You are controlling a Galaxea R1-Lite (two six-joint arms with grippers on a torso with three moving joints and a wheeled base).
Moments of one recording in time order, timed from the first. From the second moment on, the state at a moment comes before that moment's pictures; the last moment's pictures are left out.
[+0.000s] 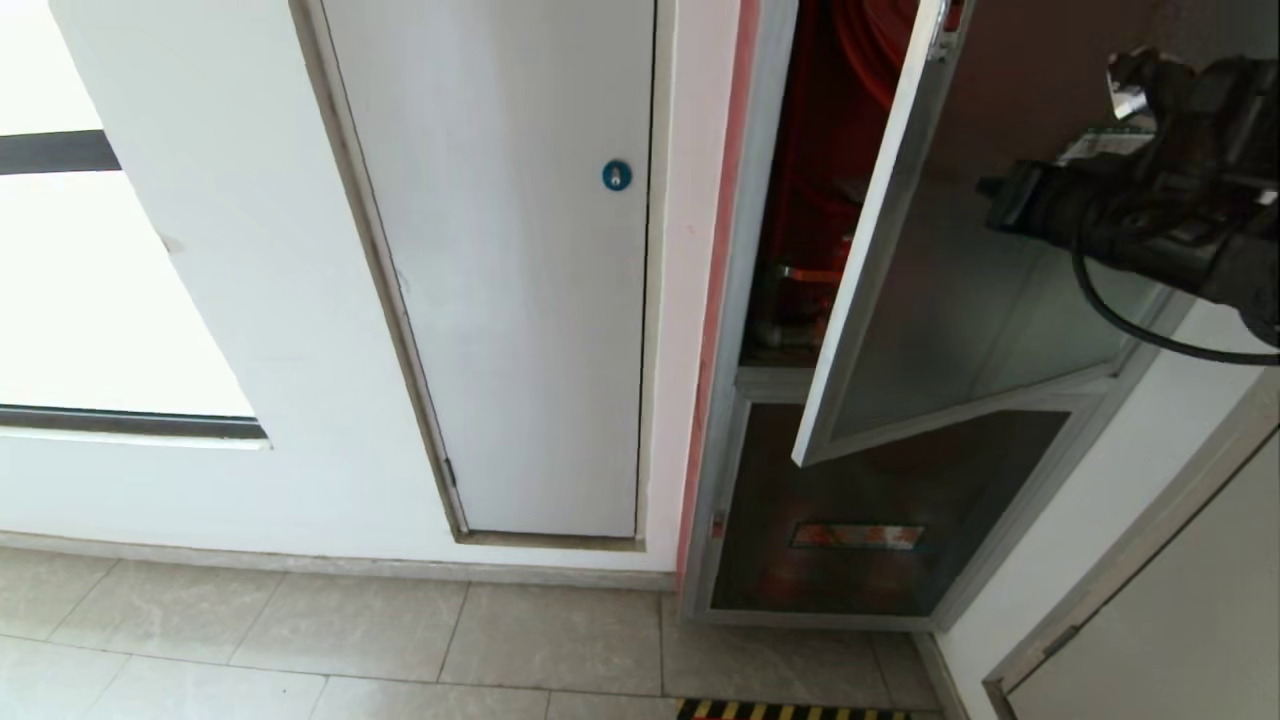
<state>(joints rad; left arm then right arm) 0.00 0.00 0.00 0.01 -0.02 0.00 0.02 1.77 -1.44 -0.42 0.09 0.15</state>
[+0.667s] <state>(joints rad) 0.01 0.00 0.00 0.01 -0.02 0.00 0.01 1.97 -1.67 -0.39 0.10 0.15</state>
